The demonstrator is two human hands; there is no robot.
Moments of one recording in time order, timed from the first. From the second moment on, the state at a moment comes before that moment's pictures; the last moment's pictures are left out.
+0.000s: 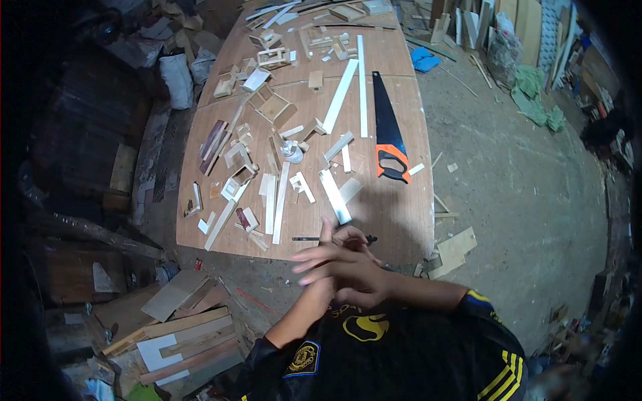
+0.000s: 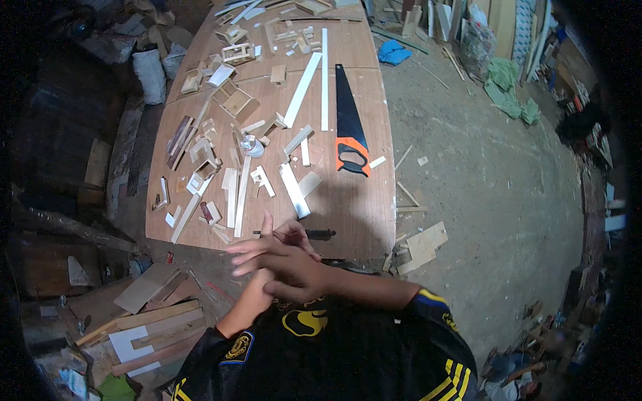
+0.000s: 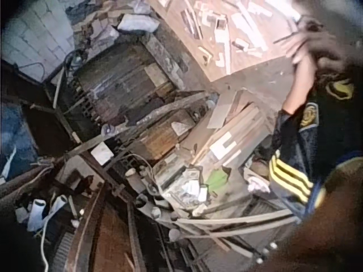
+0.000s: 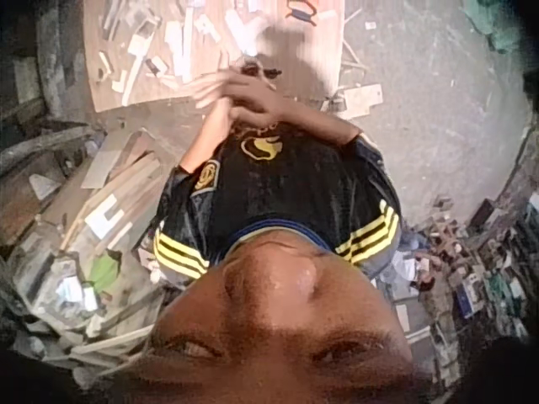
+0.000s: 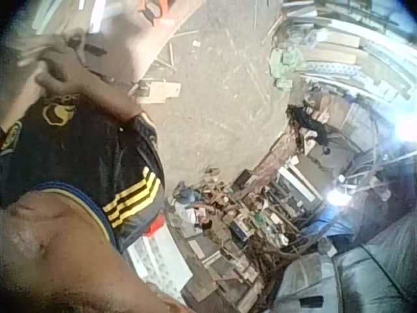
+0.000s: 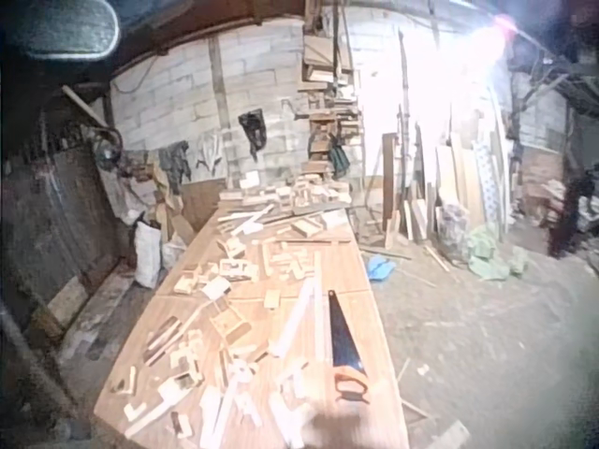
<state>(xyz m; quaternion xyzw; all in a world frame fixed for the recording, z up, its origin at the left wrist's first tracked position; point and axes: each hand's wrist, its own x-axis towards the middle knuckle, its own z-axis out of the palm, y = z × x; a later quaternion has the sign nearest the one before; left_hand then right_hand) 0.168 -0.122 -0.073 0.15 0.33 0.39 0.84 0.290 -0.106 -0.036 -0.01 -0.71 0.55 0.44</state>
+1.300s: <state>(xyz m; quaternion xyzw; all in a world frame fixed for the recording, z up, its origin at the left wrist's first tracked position) 0.126 -0.205 -0.109 0.58 0.30 0.19 0.73 0.254 -0.208 -0.025 -0.18 -0.68 0.23 0.68</state>
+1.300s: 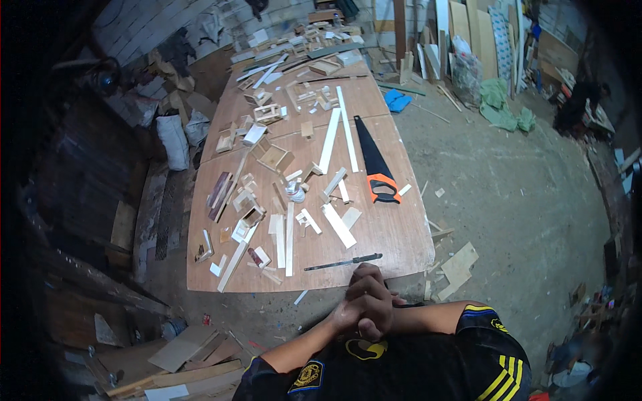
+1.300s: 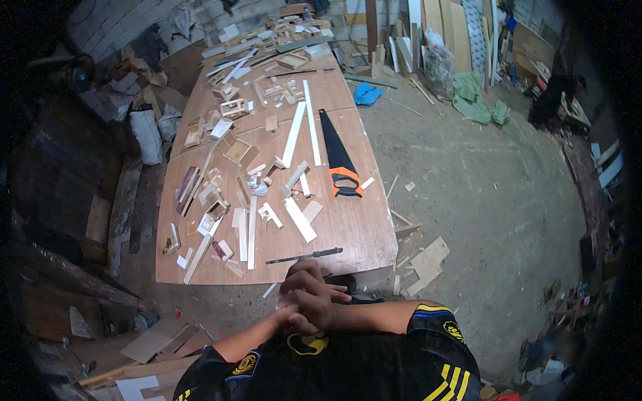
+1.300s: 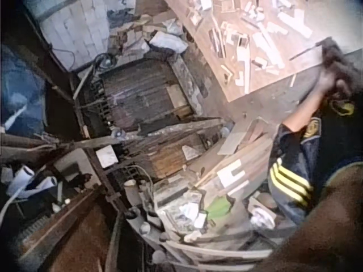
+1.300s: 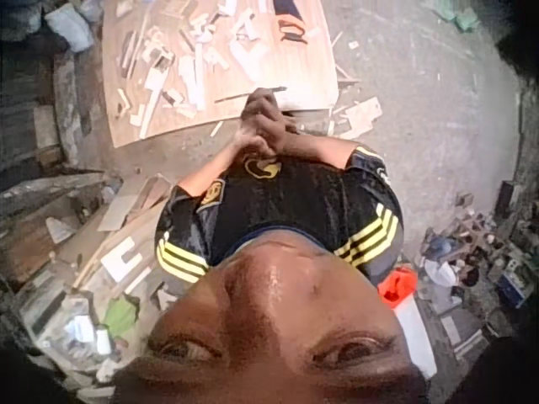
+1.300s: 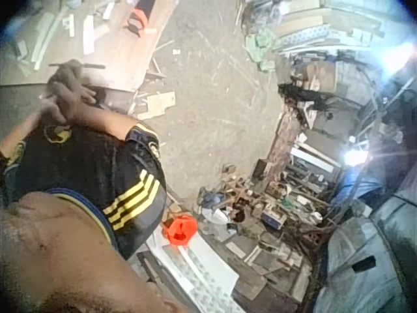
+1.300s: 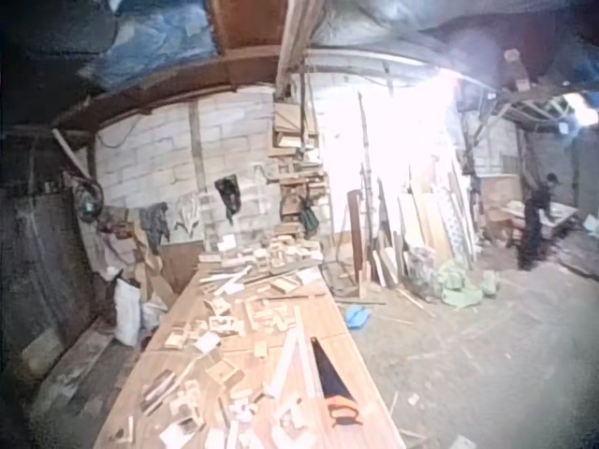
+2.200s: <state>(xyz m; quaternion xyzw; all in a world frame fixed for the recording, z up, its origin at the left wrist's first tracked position) -0.057 -0.325 -0.131 0.54 0.53 0.31 0.58 0.177 -0.338 -0.100 -0.38 -0.81 0.43 0.09</state>
